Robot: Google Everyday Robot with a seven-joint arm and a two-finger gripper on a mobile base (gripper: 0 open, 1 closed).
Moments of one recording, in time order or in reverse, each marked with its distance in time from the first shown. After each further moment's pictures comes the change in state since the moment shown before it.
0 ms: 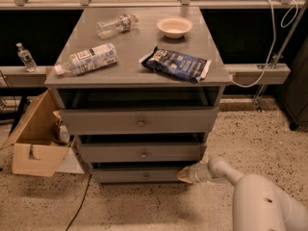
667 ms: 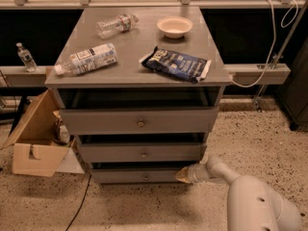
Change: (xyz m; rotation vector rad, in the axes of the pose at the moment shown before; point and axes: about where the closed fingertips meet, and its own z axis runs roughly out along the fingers) arm 0.003 -0.006 0.016 0.011 -0.005 0.011
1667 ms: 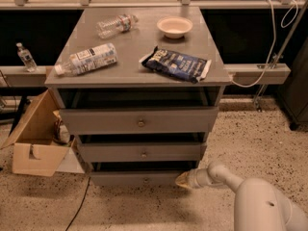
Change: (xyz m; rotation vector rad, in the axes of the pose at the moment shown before) arm 0.007 0.034 -0.007 -0.047 -0.011 -0.075
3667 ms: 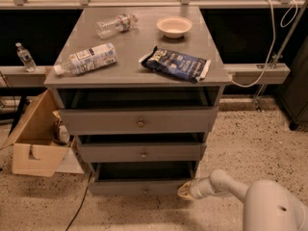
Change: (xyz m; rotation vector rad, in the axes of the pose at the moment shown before) arm 0.012 0.054 -0.009 -0.076 0.037 -0.082
